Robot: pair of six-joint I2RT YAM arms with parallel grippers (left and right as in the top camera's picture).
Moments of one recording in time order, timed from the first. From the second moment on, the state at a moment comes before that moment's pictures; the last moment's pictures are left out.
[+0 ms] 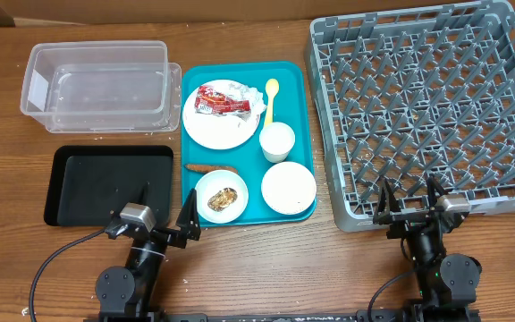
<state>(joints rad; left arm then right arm) -0.03 0.02 0.01 0.05 0.22 -0.26 0.02 0.01 0.02 -0.03 -0.09 0.23</state>
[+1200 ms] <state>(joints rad) -0.04 1.22 1.34 -0.74 0.52 -0.09 0.02 0.01 0.02 -0.03 -0.09 0.23</state>
